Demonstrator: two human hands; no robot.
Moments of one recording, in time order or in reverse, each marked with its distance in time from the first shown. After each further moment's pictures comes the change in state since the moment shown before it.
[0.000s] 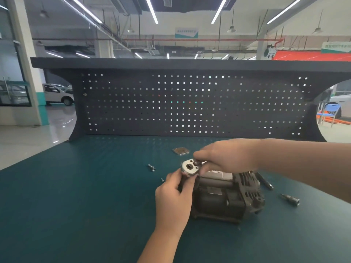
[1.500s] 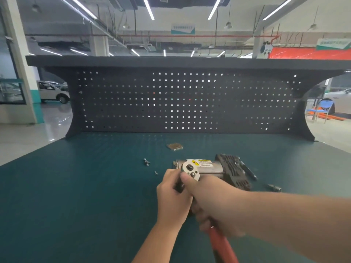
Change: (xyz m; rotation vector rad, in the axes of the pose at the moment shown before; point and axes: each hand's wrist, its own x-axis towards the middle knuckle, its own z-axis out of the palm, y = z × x) left_hand -0.024 0.021 0.013 -0.184 -0.008 -0.016; right_hand -0.041 -0.093 0.049 1.566 0.028 0.742
